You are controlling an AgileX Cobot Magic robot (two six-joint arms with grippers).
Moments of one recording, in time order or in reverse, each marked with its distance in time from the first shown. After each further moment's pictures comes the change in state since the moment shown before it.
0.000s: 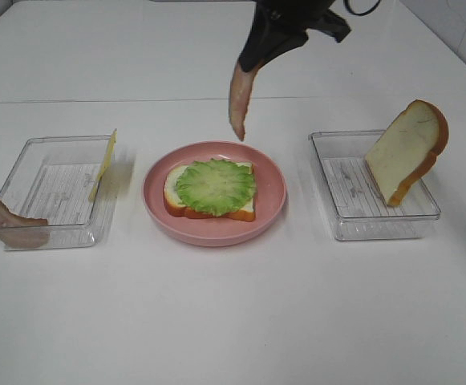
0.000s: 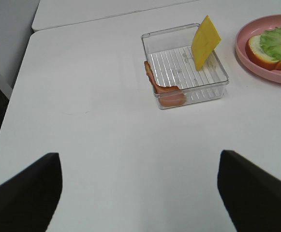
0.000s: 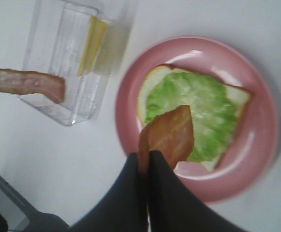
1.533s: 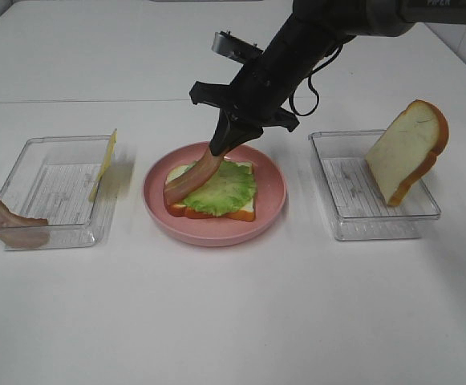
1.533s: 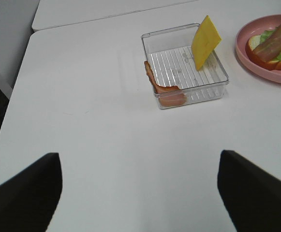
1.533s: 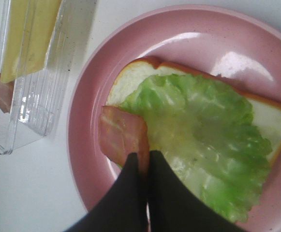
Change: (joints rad) left arm 0.000 0.000 0.000 0.000 0.000 0.000; right arm 0.034 0.236 0.084 0.075 -0.205 -0.093
